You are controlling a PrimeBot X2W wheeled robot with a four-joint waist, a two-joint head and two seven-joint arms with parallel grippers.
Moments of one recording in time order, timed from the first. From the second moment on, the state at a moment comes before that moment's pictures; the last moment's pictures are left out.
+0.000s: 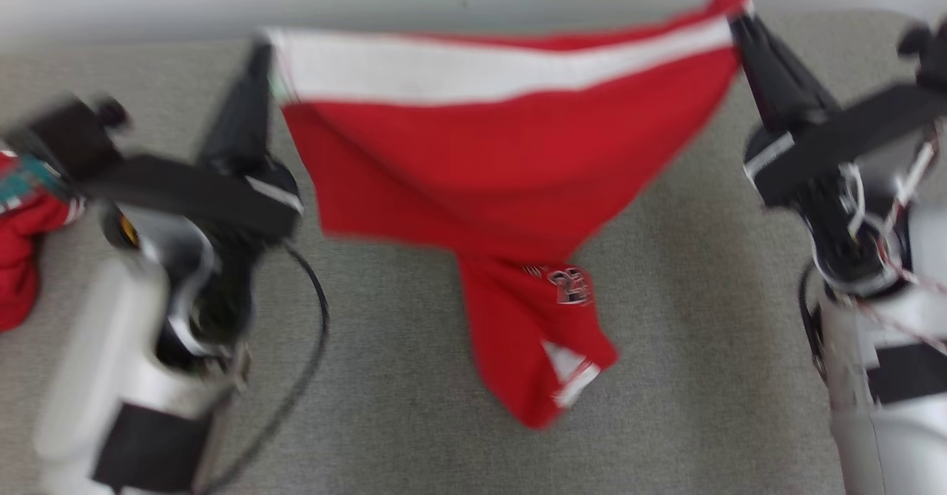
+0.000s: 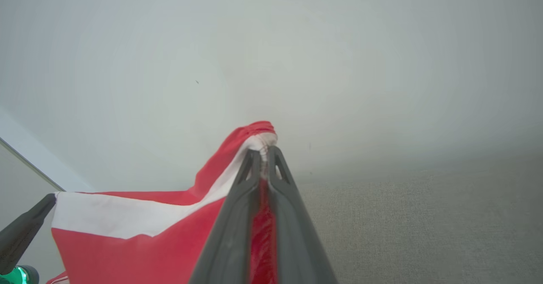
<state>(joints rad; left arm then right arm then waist) -0.65 0.20 -0.24 0.07 -0.94 0.08 0.07 -0.67 -0.15 0.01 0.09 0.64 0.13 0.41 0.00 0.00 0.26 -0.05</state>
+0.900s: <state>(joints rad) -0.89 0.29 -0.12 0.17 -0.86 -0.07 -0.22 -1.16 -0.22 0.37 0.60 0.51 0.13 -0.07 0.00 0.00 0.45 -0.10</state>
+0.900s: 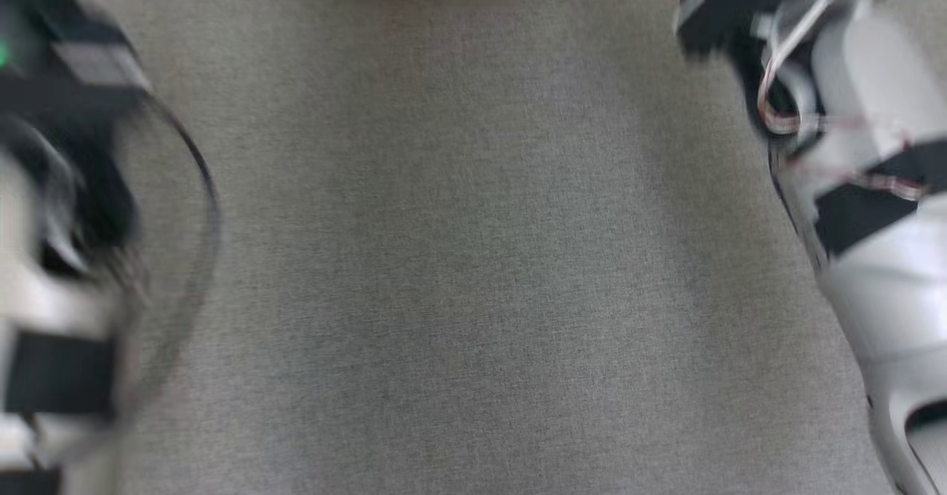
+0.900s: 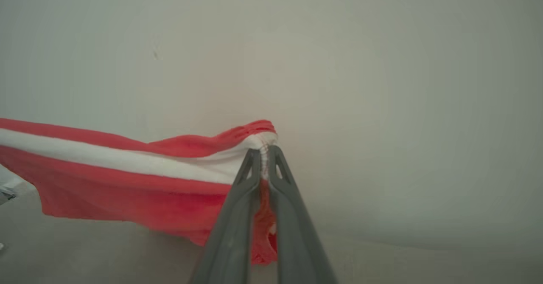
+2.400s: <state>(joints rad) 0.10 0.32 -0.20 -0.33 -1.04 0.08 0.04 0.12 -0.18 -0.05 -0.35 0.42 0.13 0.68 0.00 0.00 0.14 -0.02</state>
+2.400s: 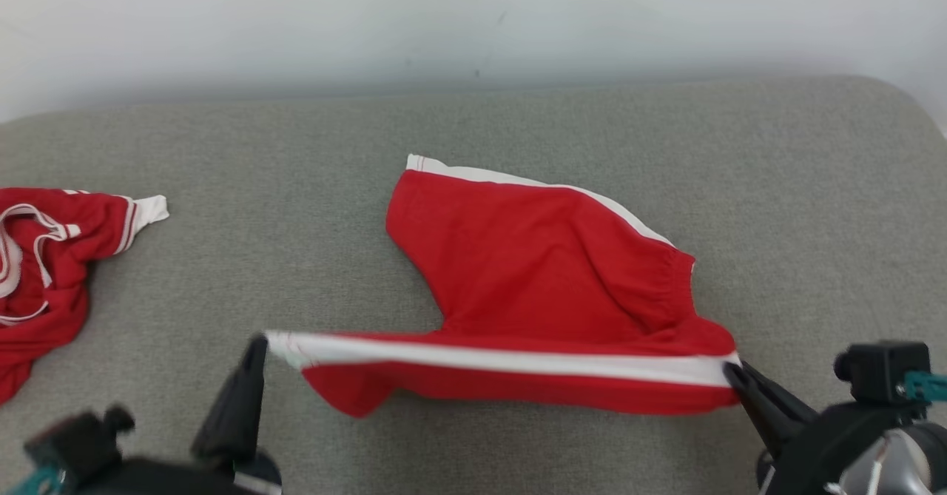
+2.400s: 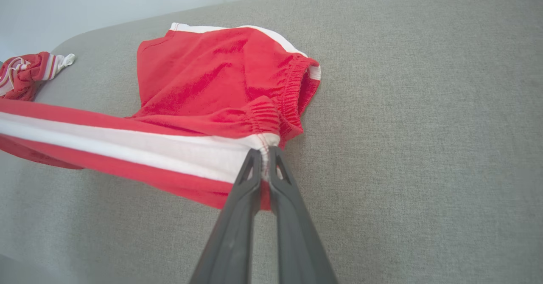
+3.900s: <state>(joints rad) -1.01 0.29 -0.43 0.73 -0.59 0.00 -0.07 -0.56 -0.05 0.11 0.30 0.45 0.13 0.26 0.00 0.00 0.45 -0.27</state>
